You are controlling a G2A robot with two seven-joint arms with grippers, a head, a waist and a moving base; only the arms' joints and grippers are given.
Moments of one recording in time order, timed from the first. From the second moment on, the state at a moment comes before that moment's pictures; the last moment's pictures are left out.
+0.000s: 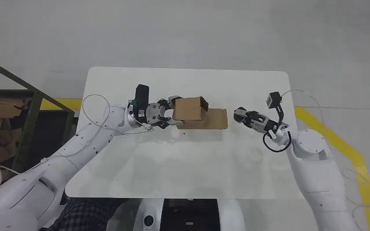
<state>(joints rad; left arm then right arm) 0.75 -0.90 -0.56 -1.20 1.21 -0.92 0.90 -1.24 -1.13 1.37 -1.40 0.29 -0.07 0.92</state>
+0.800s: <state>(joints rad) 0.74 -0.93 -0.54 -1.17 1.24 -0.95 0.87 -1.18 -1.17 1.20 -1.36 0.46 -0.16 1.05</state>
